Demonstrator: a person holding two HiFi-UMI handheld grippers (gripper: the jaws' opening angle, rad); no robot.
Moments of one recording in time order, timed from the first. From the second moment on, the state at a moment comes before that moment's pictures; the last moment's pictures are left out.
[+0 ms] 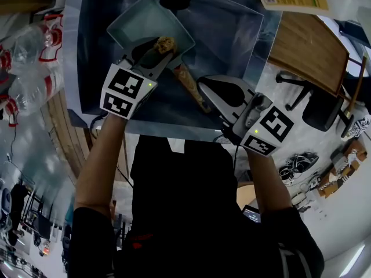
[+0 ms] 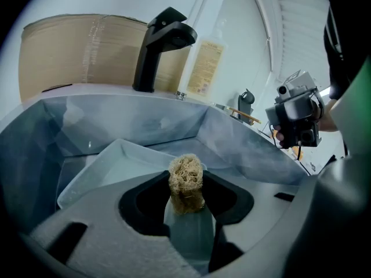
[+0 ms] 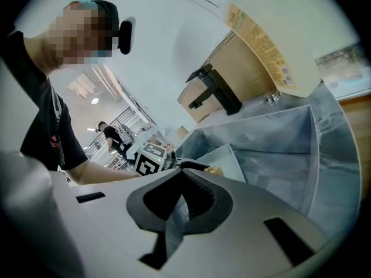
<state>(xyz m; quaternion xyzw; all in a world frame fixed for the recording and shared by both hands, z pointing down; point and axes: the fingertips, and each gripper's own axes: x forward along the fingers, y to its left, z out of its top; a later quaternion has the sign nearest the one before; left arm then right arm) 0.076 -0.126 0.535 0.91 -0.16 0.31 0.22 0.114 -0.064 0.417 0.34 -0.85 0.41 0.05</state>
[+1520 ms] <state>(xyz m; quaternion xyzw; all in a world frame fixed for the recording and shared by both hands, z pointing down) 0.030 -0.128 0.307 0.96 -0.19 0.13 0.14 0.101 -0.065 0.286 0.39 -0.87 0.30 0.04</state>
